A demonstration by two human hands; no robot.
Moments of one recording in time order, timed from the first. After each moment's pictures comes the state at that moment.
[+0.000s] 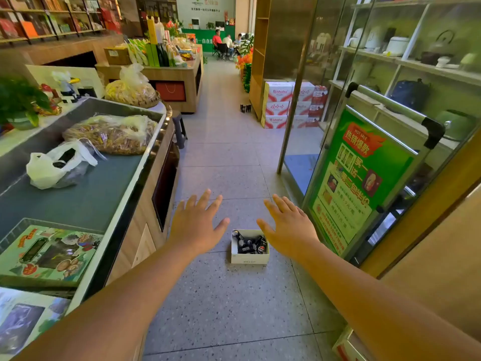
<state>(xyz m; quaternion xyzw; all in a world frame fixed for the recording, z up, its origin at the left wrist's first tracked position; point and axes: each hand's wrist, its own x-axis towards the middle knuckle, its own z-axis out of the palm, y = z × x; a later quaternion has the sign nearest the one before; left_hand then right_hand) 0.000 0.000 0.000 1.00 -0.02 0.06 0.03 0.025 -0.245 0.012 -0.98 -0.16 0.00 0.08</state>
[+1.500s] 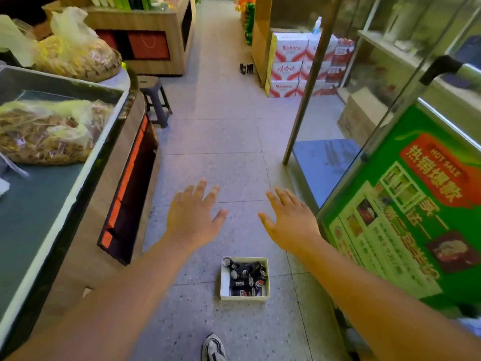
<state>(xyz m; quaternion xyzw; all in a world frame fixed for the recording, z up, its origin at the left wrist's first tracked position) 0.522 0.011 -0.082 1.00 -0.02 0.03 0.00 0.546 -0.236 -0.072 -0.99 -0.15 0.06 0.05</state>
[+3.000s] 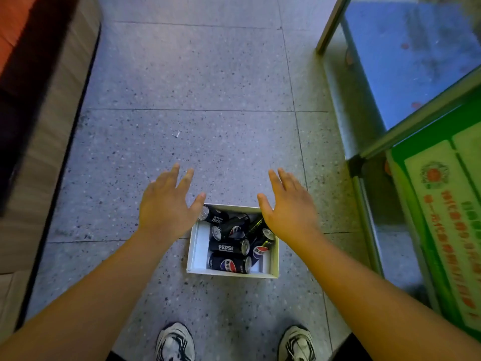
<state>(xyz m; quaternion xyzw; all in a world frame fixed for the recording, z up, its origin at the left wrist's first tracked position) 0.668 -0.009 -0.695 0.99 0.08 -0.08 0.05 0.716 -0.270 -0.680 -0.98 -0.10 0.15 0.08</state>
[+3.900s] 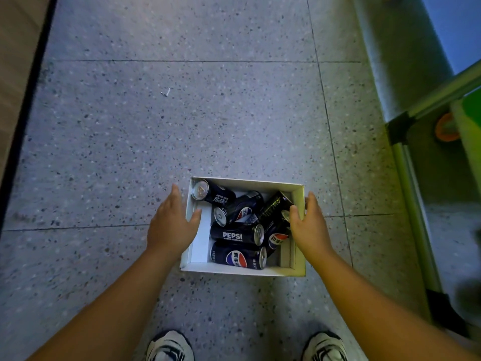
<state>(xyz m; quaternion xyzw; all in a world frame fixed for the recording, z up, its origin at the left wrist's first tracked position) 0.620 -0.011 -0.917 0.93 0.25 -0.17 0.23 0.671 -0.304 -0.921 -0.89 0.17 0.18 0.37</state>
